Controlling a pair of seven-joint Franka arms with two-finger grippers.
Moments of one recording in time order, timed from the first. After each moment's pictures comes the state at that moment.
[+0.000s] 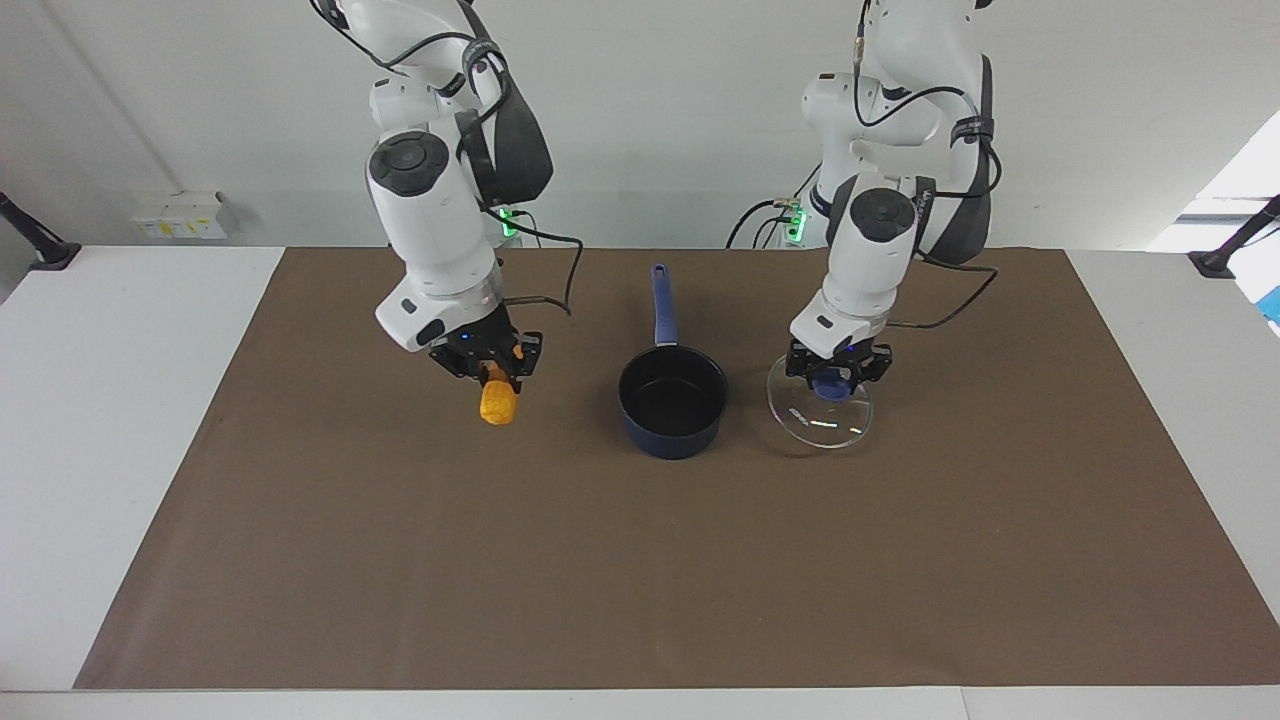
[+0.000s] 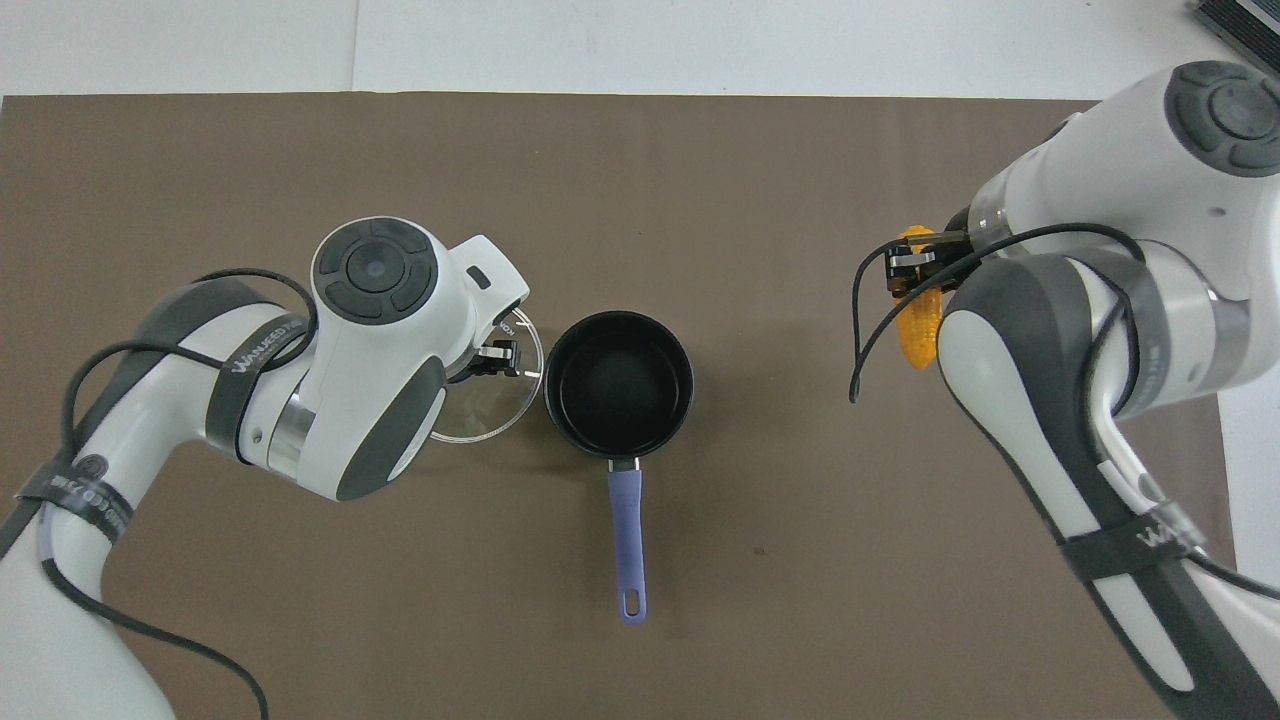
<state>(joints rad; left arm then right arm) -0.35 0.09 0.03 -2.12 0.10 2.23 -0.14 0.17 0.25 0.14 -1.61 0.03 1.91 0.36</state>
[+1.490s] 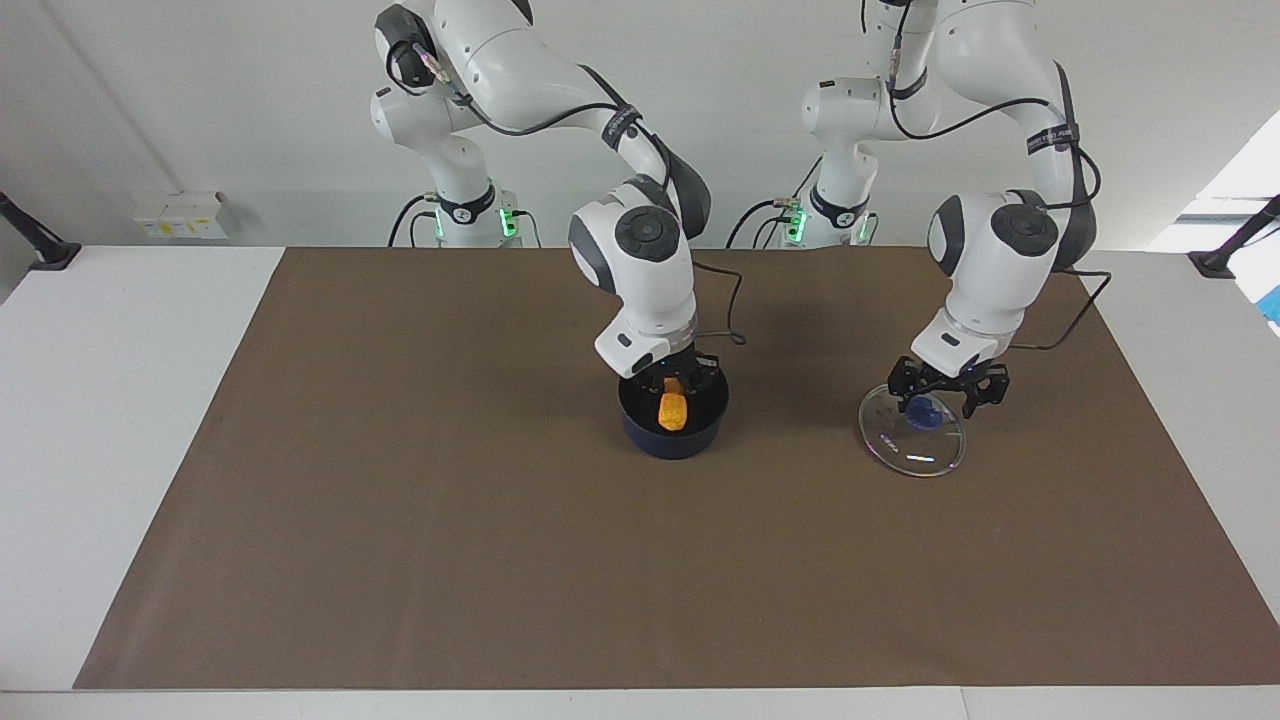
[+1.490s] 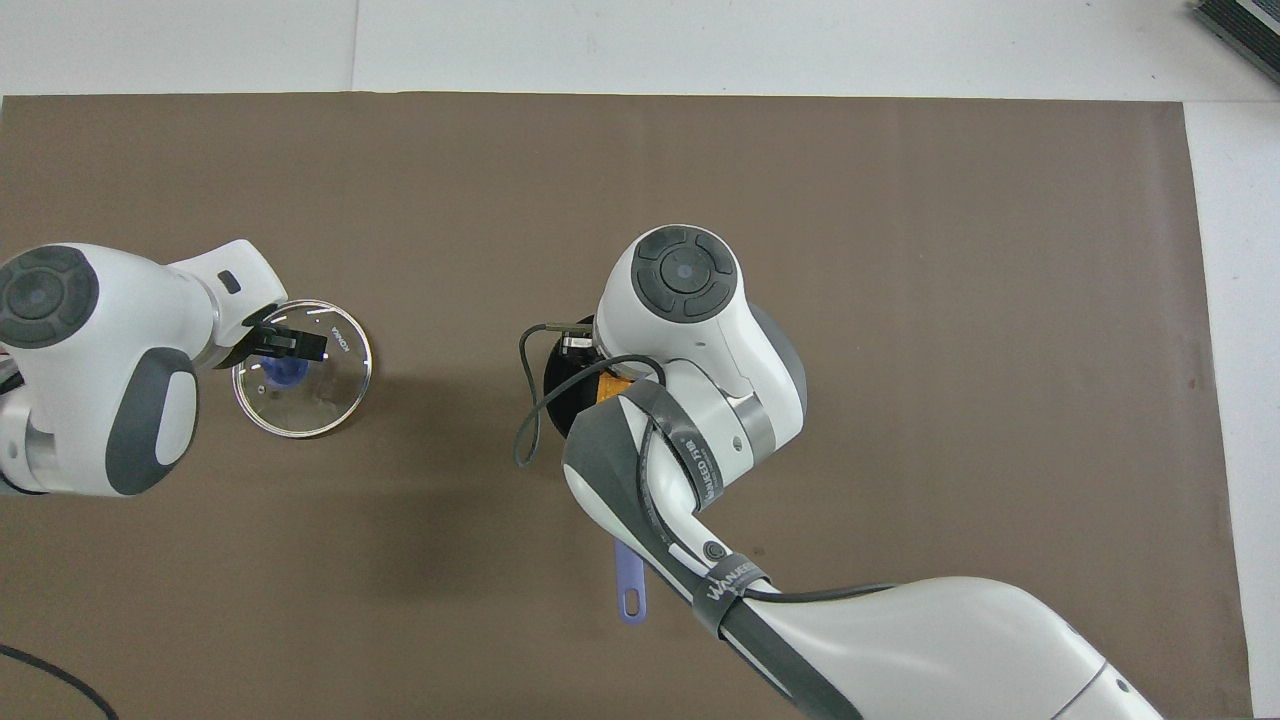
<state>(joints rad) -0.11 0.11 0.01 -2.02 0.05 2.22 0.06 0.47 0.49 0.14 -1.55 0.07 2.08 0.70</state>
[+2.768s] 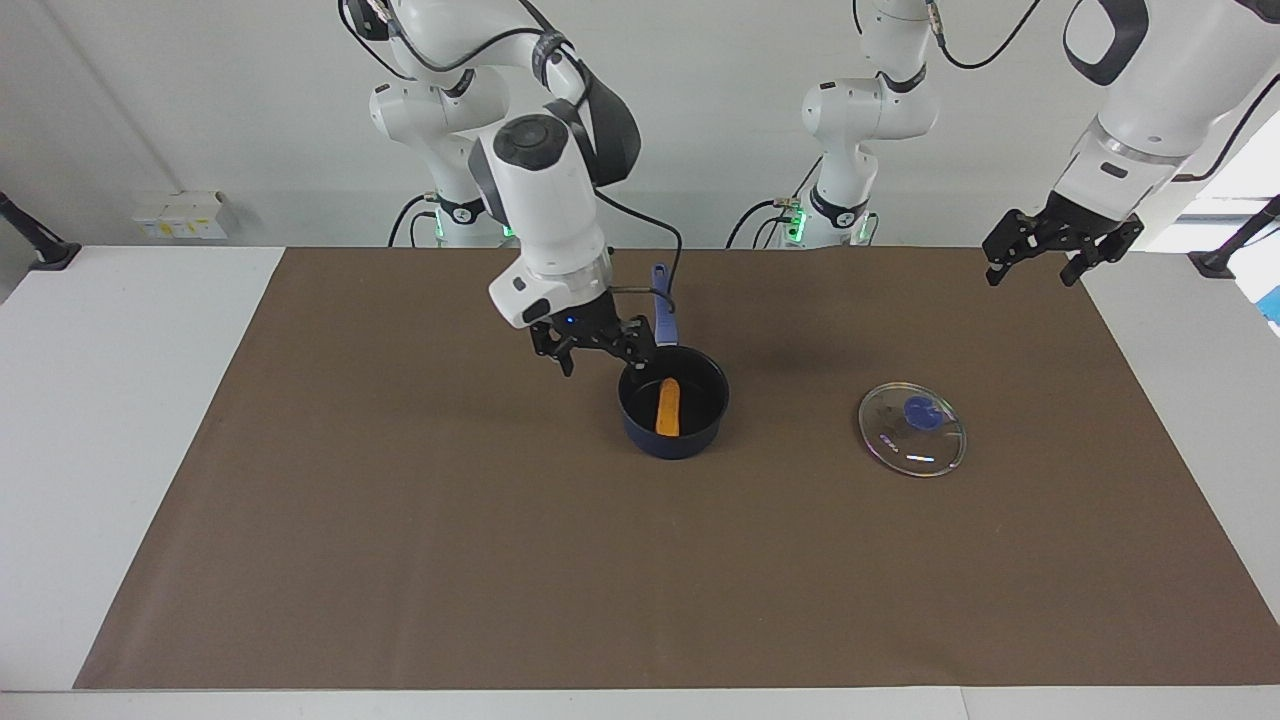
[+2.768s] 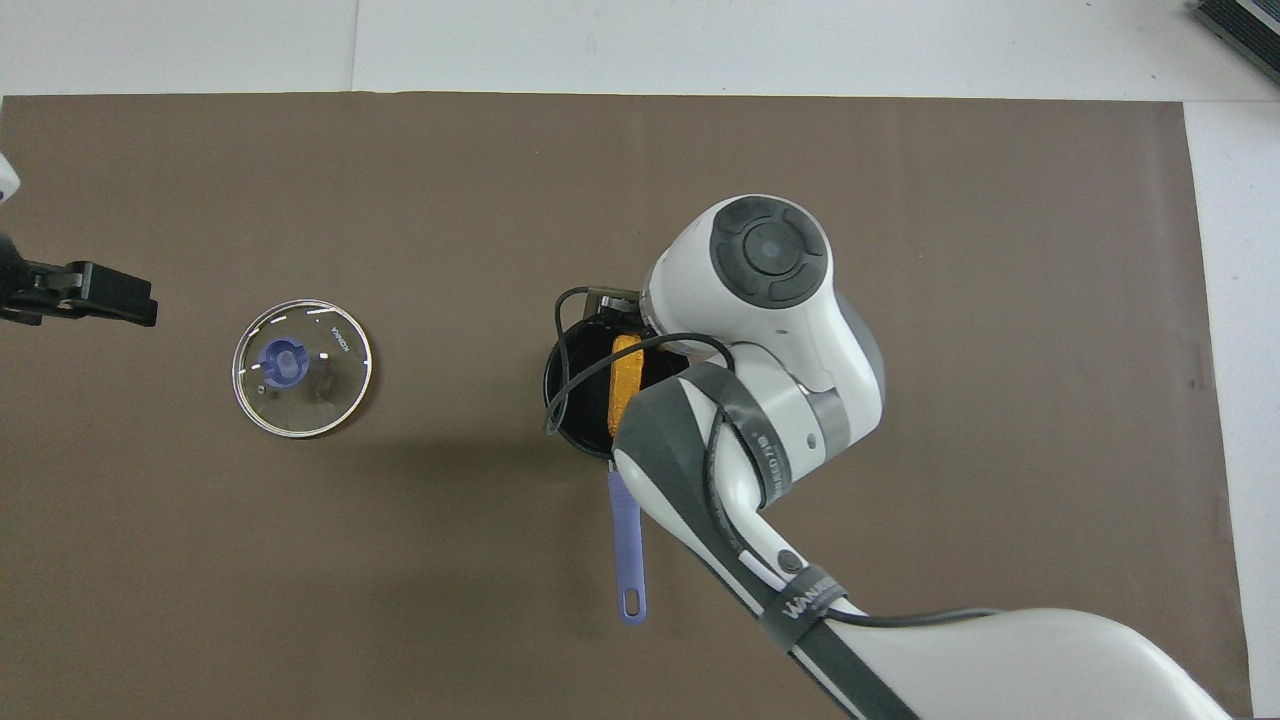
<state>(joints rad) -0.06 -0.02 0.03 -1.56 0.00 1.52 0.05 0.29 0.24 0.12 -1.57 0.07 1.93 0.60</state>
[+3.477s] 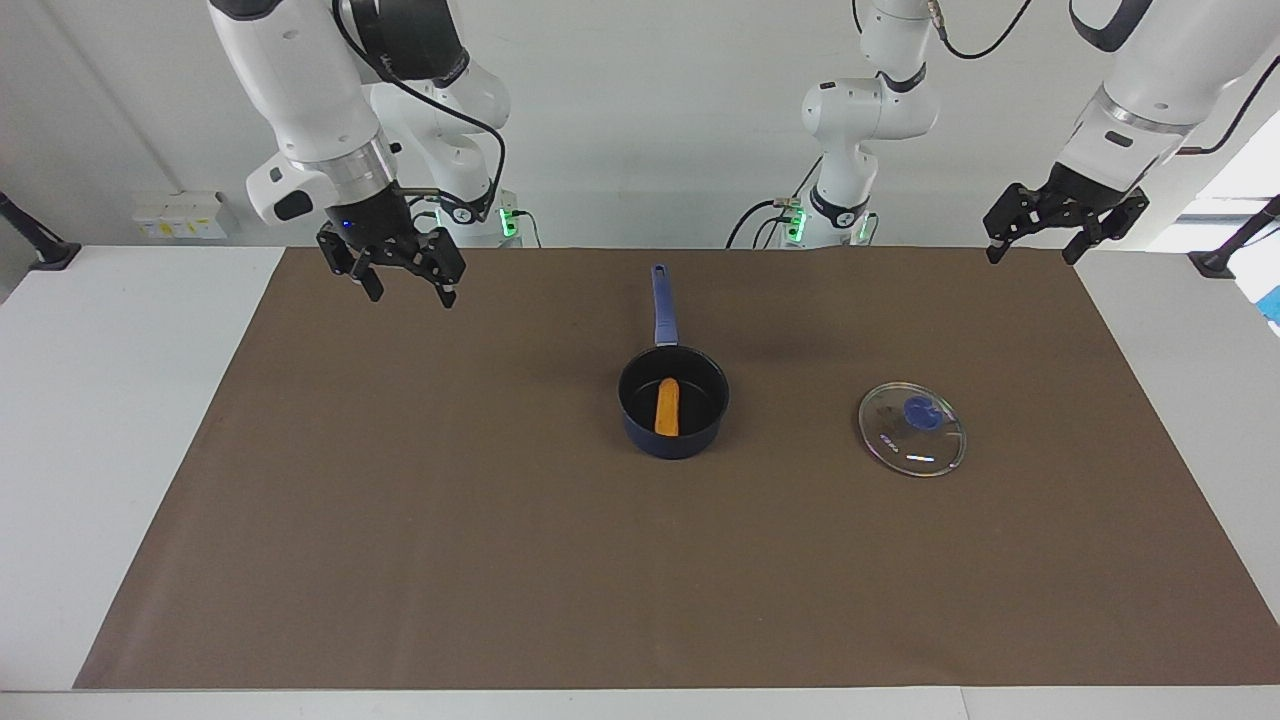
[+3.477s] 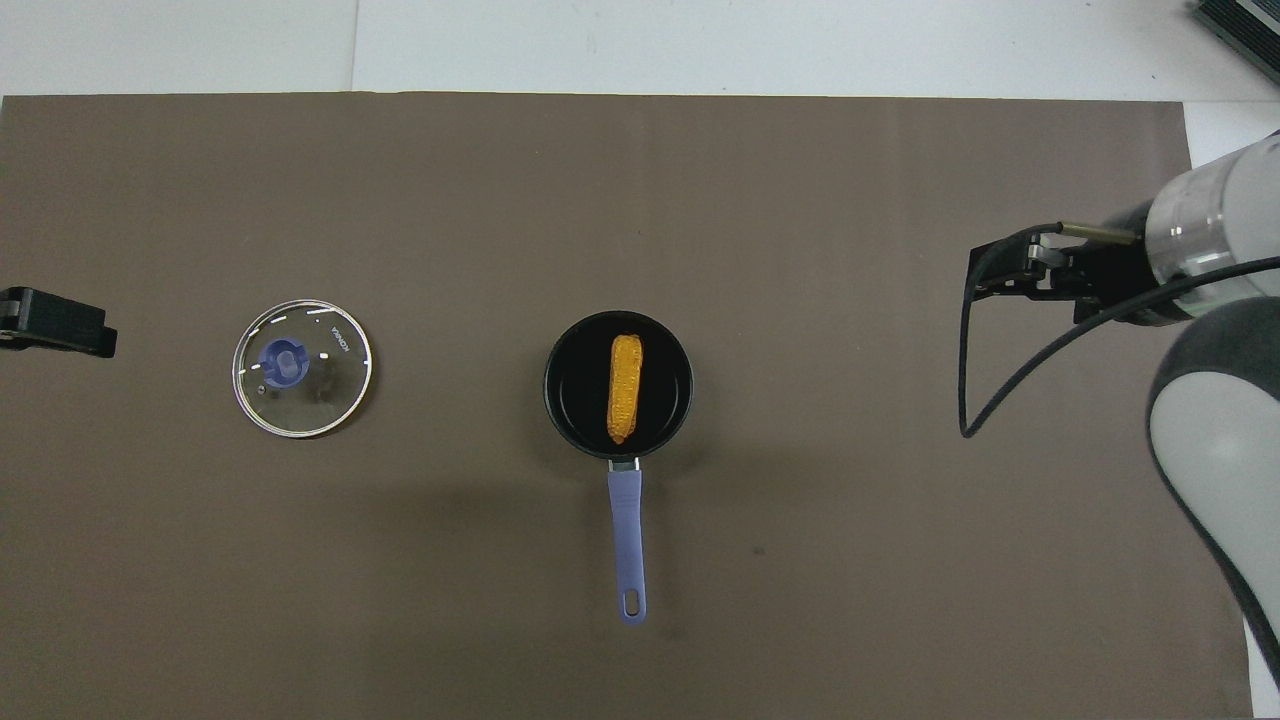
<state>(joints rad) -0.06 -0.02 0.02 -1.52 0.00 1.49 0.05 0.00 0.03 0.12 -1.56 0.06 1.67 0.33</state>
